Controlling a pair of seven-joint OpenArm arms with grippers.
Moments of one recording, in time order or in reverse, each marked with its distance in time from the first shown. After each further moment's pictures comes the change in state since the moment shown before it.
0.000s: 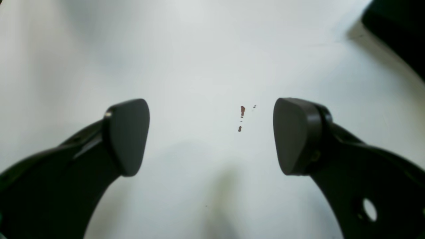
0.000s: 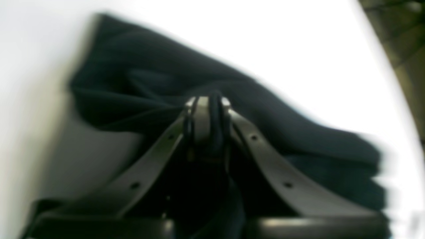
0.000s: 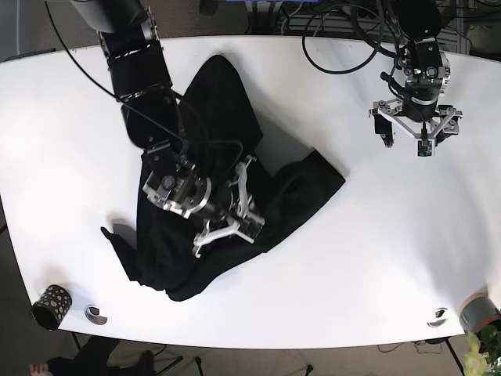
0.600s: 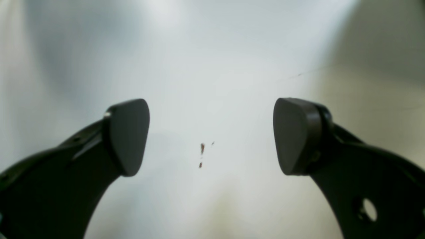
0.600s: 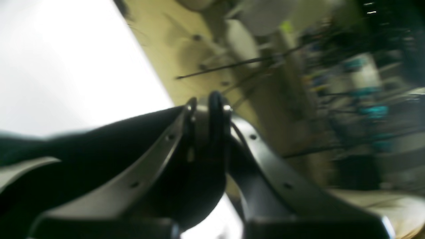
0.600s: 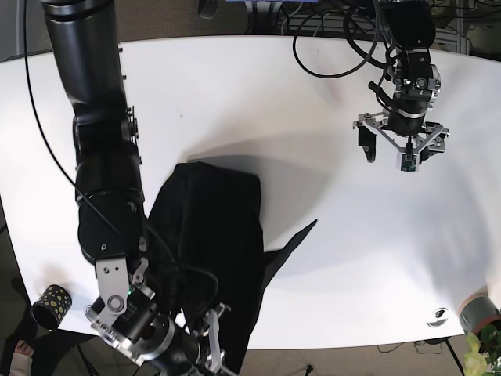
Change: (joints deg) left arm -4.2 -0.2 6.0 0.3 -0.2 0.0 0.1; right arm 33.1 0.9 2.7 0.2 0.9 1.9 -8.0
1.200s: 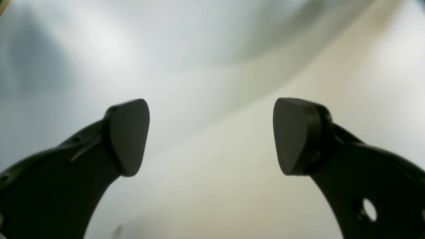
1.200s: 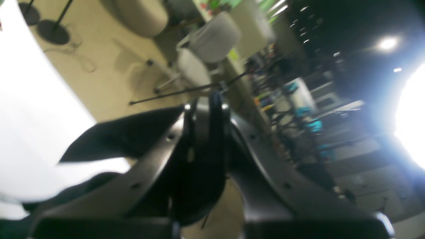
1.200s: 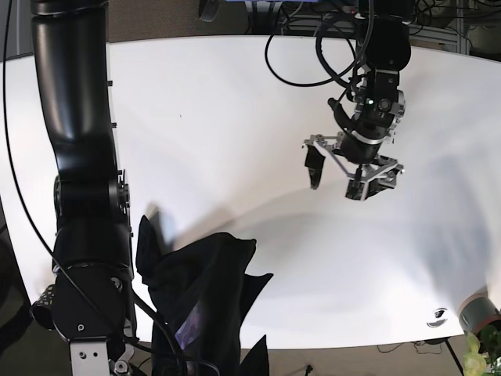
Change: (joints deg) left arm -9.0 3.1 15.0 -1.5 0.4 0.3 -0.2; right arm 17.9 -2.1 -0.3 -9.4 0.2 0.2 -2.3
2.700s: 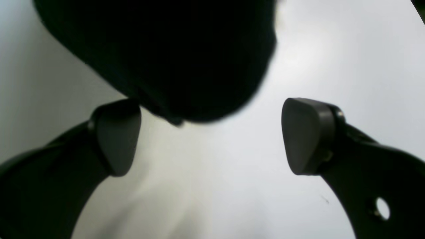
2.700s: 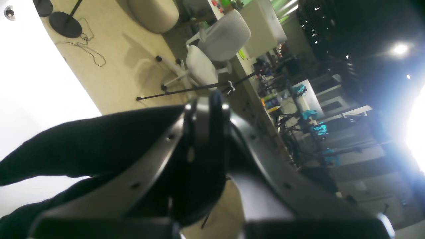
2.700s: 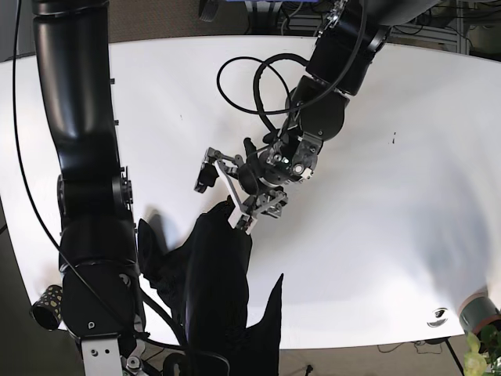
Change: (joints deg) left arm -22.2 7.4 21.2 -32.9 -20.0 0.3 -1.2; right arm -0.9 -0.7 -2.0 0.0 0.0 0.0 0.3
